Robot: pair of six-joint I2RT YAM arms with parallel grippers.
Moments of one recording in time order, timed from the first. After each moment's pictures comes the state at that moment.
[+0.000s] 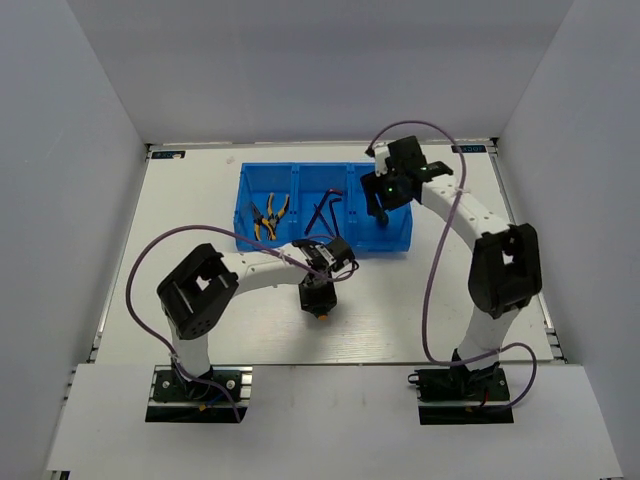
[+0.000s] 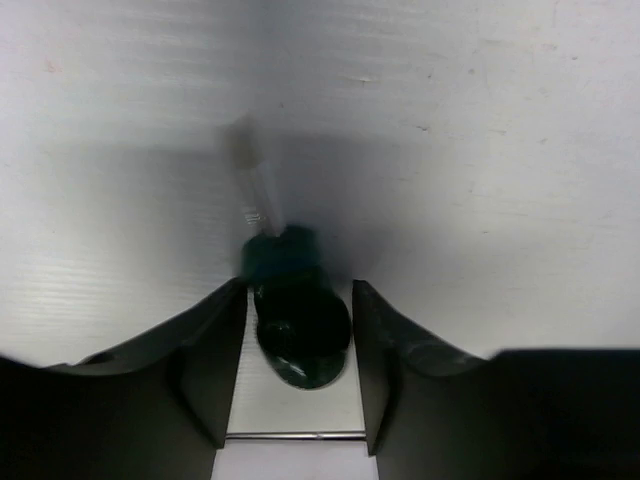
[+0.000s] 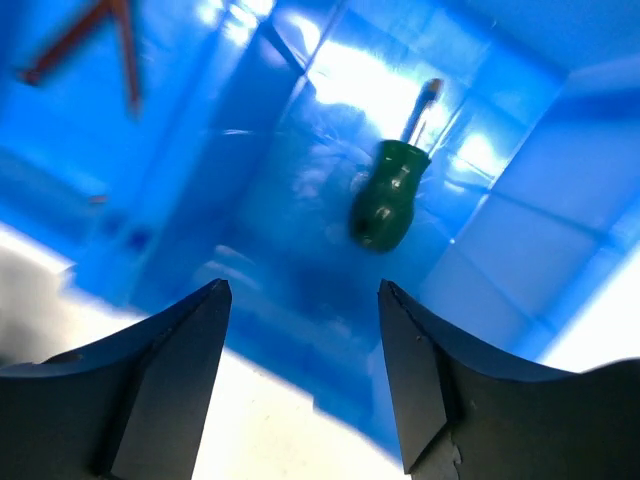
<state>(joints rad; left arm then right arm) -0.95 1.83 1.19 -0.75 -0.12 -1.07 0.40 1.85 1.51 -0.61 -0.14 -0.12</state>
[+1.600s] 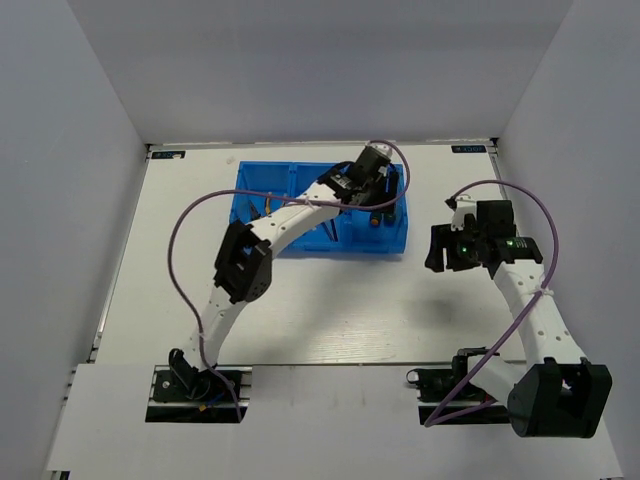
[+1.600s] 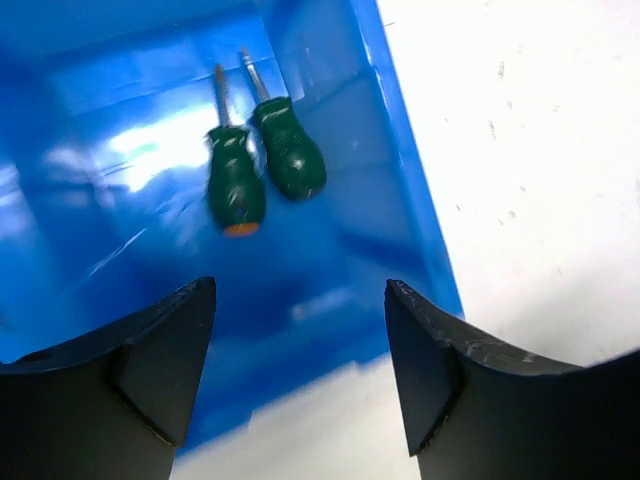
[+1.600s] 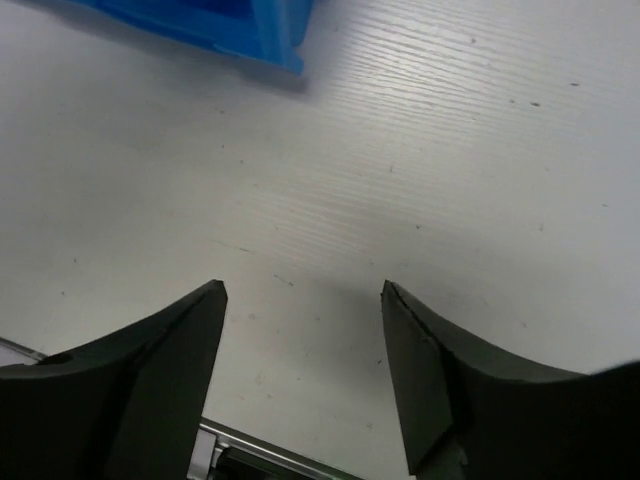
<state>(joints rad) -0.82 2.35 2.22 -0.61 -0.08 -0.49 0.04 1.07 0.89 -0.77 -0.31 -0.10</state>
